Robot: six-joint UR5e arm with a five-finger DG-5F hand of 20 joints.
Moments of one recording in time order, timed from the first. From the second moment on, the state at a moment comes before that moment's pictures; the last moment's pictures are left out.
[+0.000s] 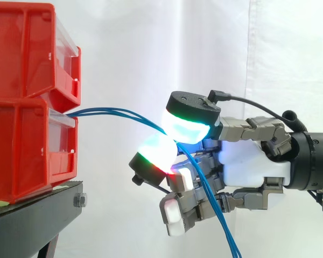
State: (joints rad) arm 0.04 -2.32 -1.21 -2.71 -1.52 -0.11
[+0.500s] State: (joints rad) arm 0.04 -2.32 -1.15 -2.80 -1.52 -0.15
